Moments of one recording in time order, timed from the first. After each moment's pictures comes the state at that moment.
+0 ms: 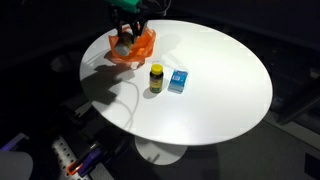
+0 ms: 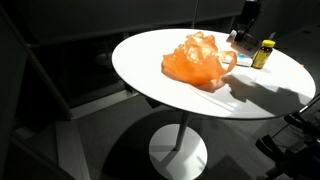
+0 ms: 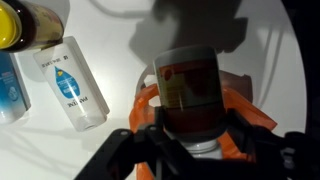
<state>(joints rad) 0.02 0.09 0.04 -2.20 0.23 2.18 -0.38</state>
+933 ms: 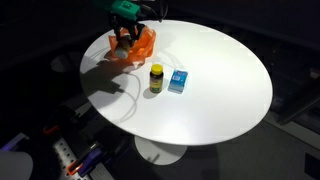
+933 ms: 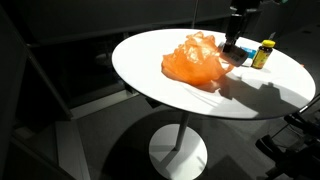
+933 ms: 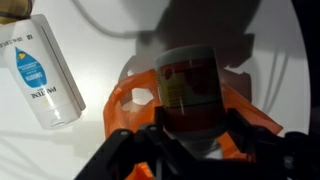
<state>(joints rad) 0.04 0.19 0.08 -2.15 0.23 2.21 -0.39</state>
